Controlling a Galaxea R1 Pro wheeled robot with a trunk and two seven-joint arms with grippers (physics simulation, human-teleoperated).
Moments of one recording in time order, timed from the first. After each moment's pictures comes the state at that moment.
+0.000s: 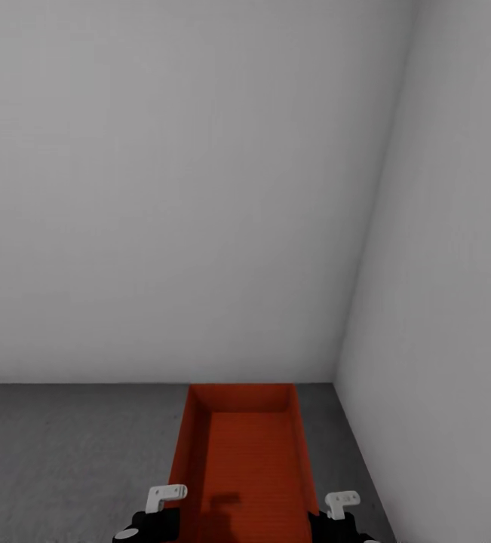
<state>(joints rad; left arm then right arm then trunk) -0.25 -0.09 0.07 -0.66 -0.02 0.20 0.01 -0.34 0.00 0.13 -0.39 -0.11 -0.04 0.16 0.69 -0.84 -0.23</state>
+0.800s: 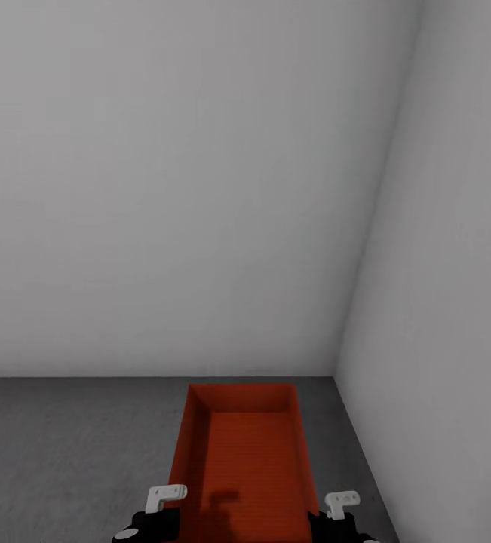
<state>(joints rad) -0.25 -0.09 0.07 -0.66 -0.02 0.20 0.01 -0.34 0.00 0.13 -0.39 -0.11 -0.04 0.16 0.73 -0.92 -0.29</state>
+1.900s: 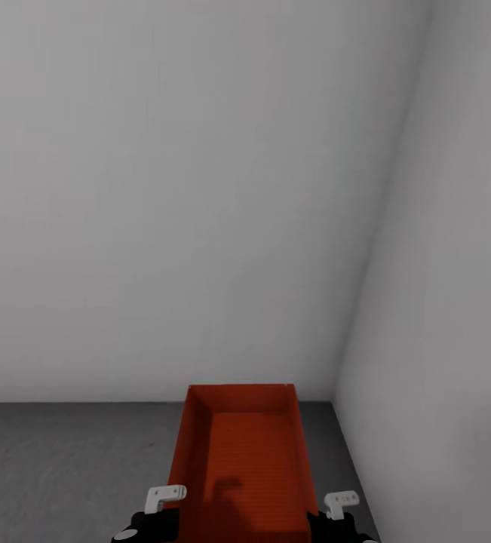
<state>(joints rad) -0.25 -0.09 0.07 -0.65 -0.01 0.20 0.01 -0.34 0.00 0.13 -0.39 -0.11 -0.04 0.16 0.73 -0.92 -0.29</state>
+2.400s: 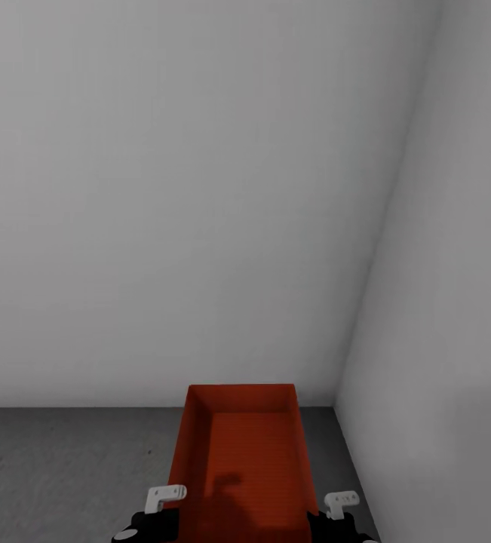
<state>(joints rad) -0.25 -0.09 0.07 -0.66 -0.02 0.20 0.01 -0.34 0.00 0.13 -0.39 -0.11 -0.04 0.16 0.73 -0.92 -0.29</state>
